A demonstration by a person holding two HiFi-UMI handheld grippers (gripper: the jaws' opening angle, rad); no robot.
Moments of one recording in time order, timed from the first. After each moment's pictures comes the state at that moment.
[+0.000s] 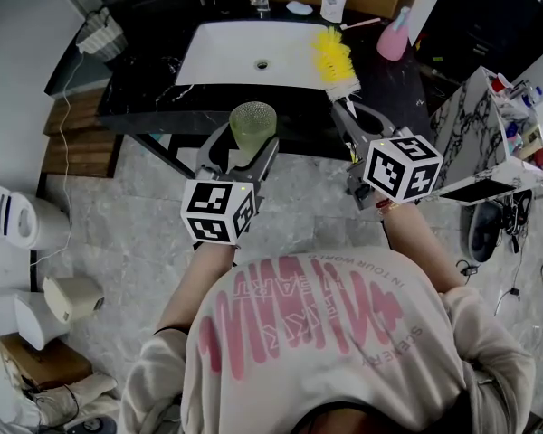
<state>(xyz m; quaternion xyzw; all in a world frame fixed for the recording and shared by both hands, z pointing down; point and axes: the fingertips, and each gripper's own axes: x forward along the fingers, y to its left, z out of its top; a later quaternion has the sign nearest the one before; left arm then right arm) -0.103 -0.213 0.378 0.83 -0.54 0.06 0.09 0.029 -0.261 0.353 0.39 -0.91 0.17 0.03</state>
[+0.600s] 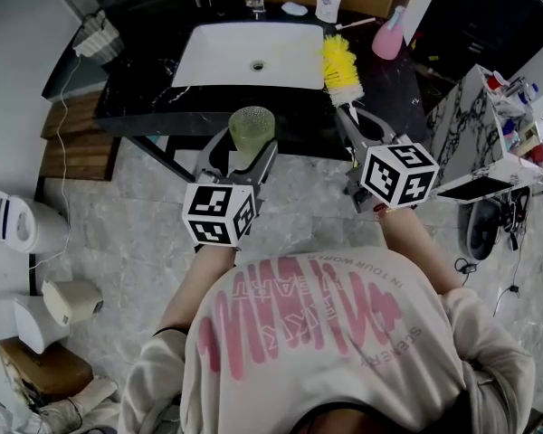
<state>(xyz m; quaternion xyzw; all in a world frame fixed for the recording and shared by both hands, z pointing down) -0.099 -0.207 0.386 0.83 -0.54 0.05 0.10 0.046 -0.256 0.365 0.42 -0.89 0.16 0.03</state>
